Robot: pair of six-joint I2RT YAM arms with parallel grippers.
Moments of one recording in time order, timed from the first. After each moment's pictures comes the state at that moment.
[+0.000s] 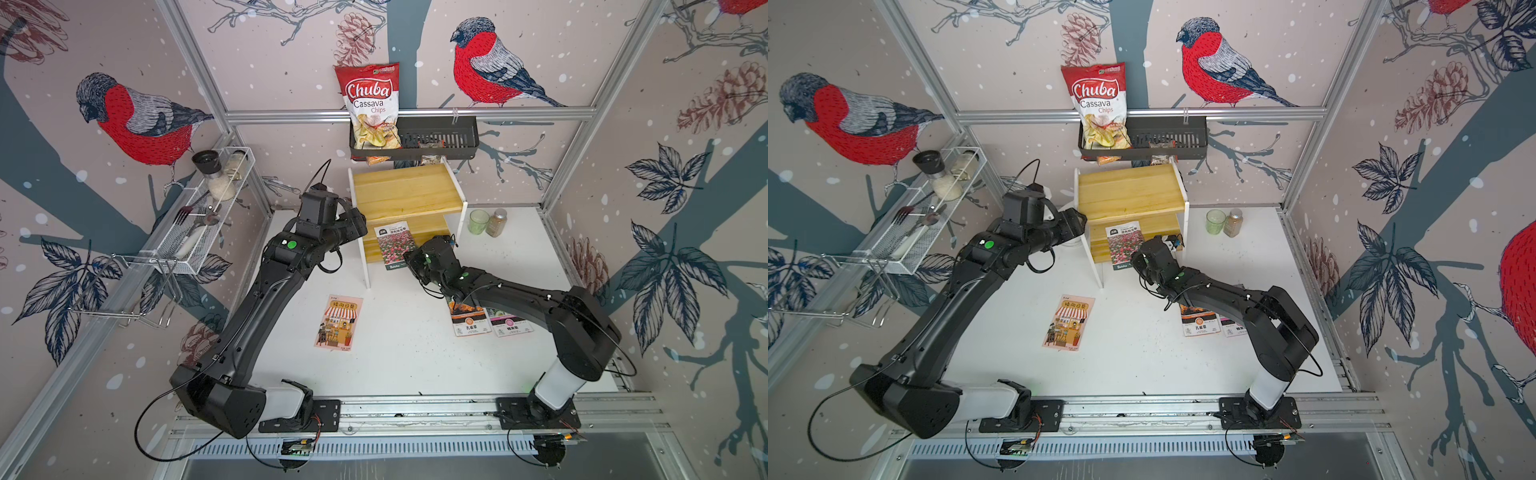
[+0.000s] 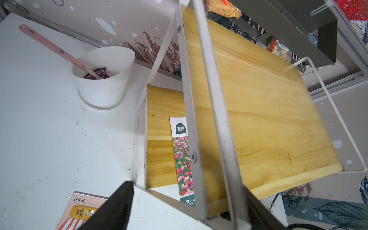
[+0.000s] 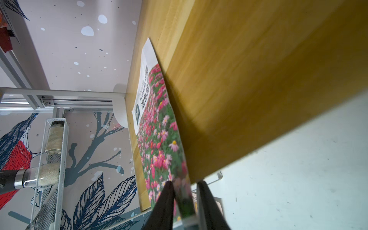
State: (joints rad) left arm -0.37 1.34 1.51 -0.75 -0.03 -0.63; right arm 0.82 1.69 1.10 0.08 0.12 1.33
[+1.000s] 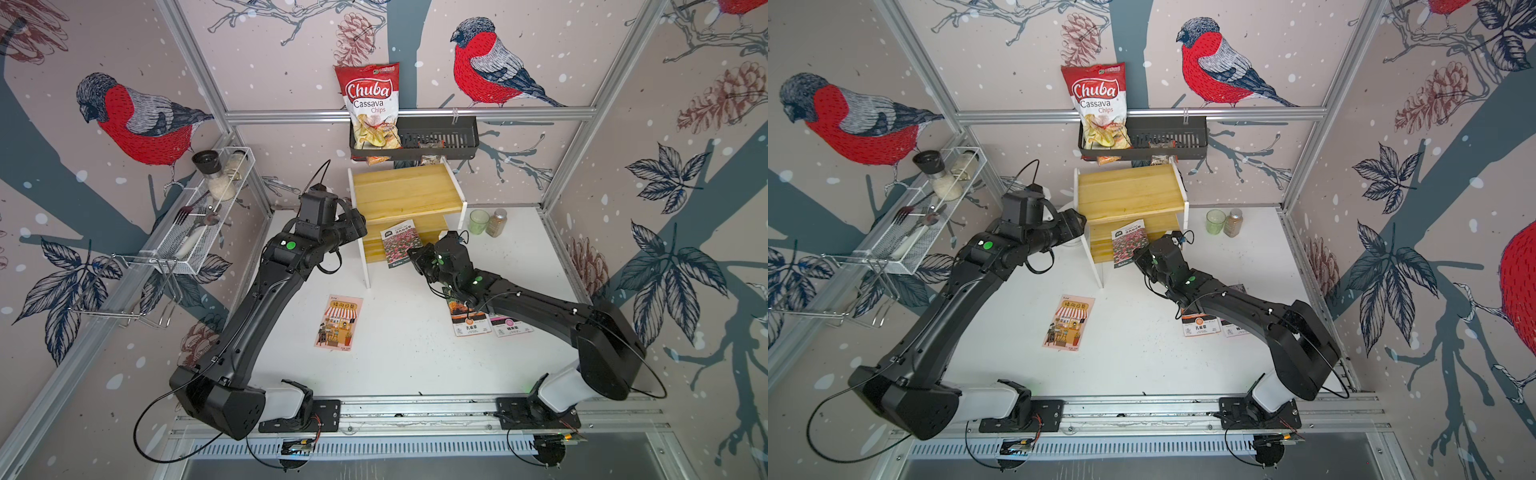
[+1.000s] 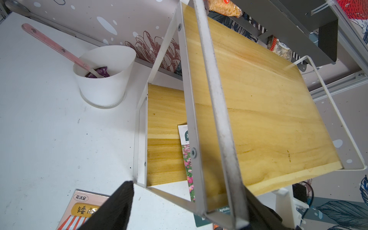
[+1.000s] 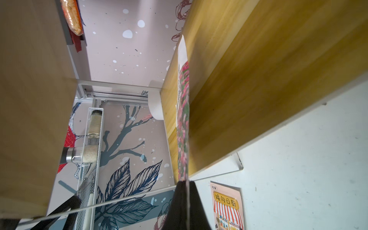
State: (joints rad) left arm -0.37 1.33 1.51 -0.77 -0.03 -0.63; right arm 0.84 1.52 1.02 0.14 0.09 1.34
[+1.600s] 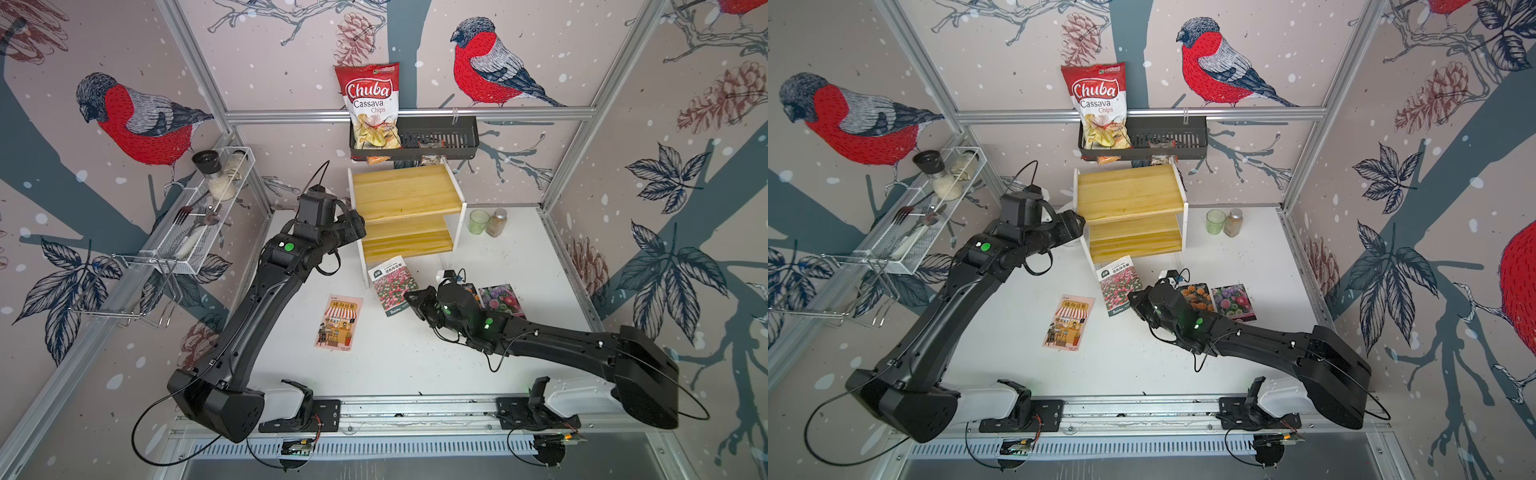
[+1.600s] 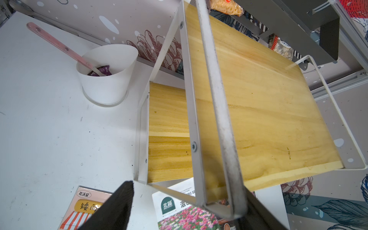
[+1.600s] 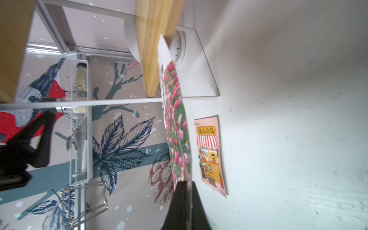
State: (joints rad) left arm -0.37 1.32 1.50 -0.78 -0.03 -0.63; right arm 1.08 1.35 0.69 0.20 0.15 1.48
